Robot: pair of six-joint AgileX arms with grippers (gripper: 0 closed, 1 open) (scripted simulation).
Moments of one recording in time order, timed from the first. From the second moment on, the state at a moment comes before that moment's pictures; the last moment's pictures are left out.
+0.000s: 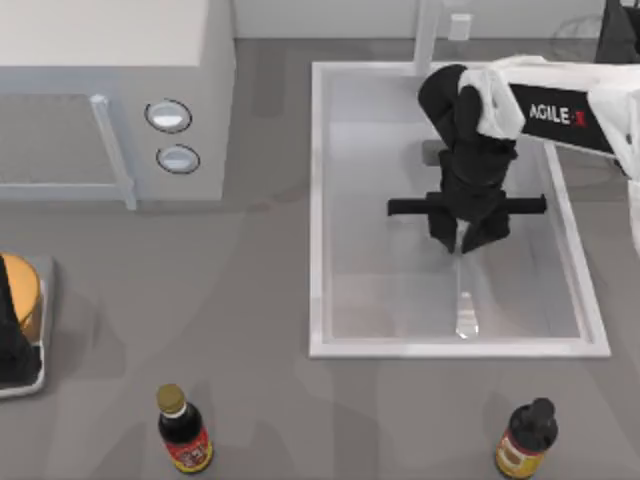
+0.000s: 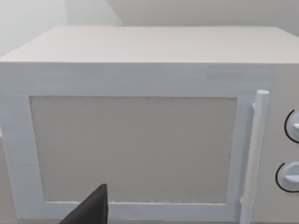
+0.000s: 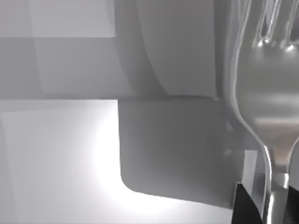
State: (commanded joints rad) left arm 0.00 0.00 0.00 0.00 0.00 0.00; right arm 0.35 2.69 2.01 -0.90 0.01 0.37
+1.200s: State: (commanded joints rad) left arm 0.00 0.00 0.00 0.00 0.00 0.00; right arm 0.34 2.52 2.41 -1.41 0.02 0.36
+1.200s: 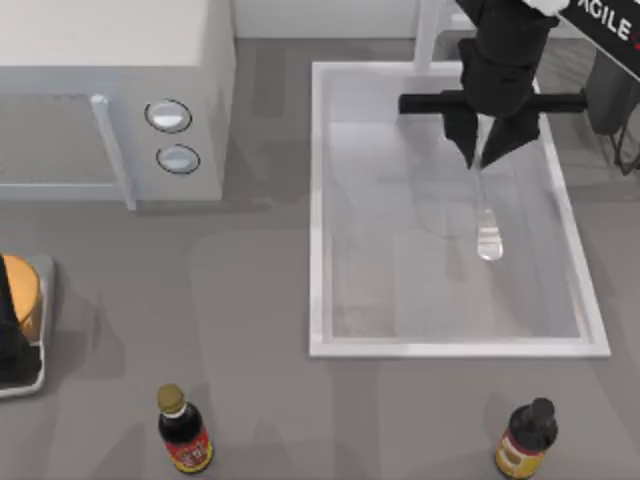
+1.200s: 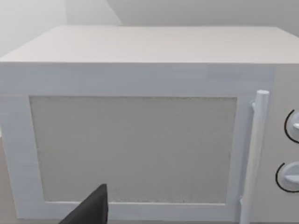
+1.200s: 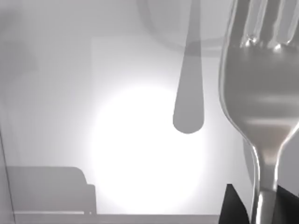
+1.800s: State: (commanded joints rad) left arm 0.00 0.00 0.00 0.00 0.00 0.00; right arm 0.23 2.25 2.11 -1.39 0.01 0.24
